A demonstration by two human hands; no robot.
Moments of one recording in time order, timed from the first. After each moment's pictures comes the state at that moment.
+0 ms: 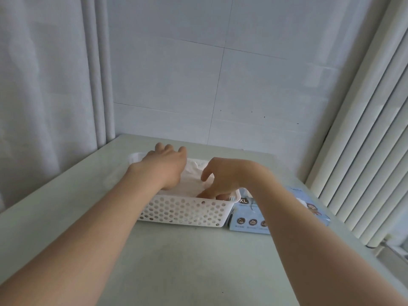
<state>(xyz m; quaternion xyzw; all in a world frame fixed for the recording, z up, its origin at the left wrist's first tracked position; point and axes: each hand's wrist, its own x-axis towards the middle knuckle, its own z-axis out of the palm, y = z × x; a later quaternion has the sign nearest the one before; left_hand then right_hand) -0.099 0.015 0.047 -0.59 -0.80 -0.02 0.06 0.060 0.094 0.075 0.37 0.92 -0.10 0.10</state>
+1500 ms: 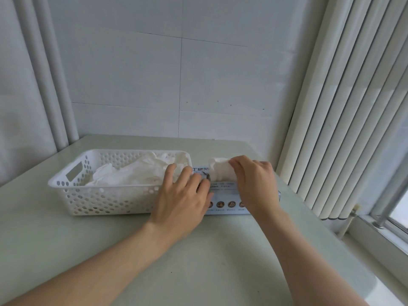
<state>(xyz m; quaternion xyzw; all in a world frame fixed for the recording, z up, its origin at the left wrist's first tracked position) 0.035 0.031 -0.052 -0.67 -0.61 -0.16 0.40 0.204 0.147 -0.027 0.37 0.77 0.06 -0.51</state>
